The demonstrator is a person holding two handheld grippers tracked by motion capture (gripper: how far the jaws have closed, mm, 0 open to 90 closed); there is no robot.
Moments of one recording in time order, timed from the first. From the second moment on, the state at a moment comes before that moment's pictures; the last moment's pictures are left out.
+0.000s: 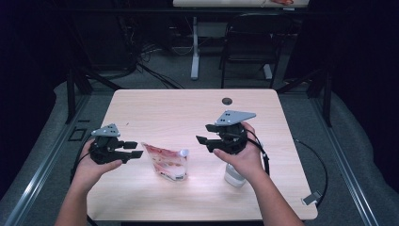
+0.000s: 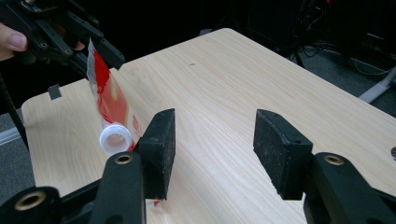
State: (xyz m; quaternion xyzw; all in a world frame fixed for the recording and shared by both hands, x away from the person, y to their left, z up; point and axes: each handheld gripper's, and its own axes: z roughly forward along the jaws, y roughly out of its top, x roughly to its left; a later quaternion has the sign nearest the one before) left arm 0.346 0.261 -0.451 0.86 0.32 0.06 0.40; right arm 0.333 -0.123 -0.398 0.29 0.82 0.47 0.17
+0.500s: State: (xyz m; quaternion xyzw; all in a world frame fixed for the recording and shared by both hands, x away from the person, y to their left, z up) left arm 0.346 0.269 -0.452 0.85 0.34 0.10 0.39; right arm 0.333 -0.148 -0.397 0.31 0.82 0.45 0.18
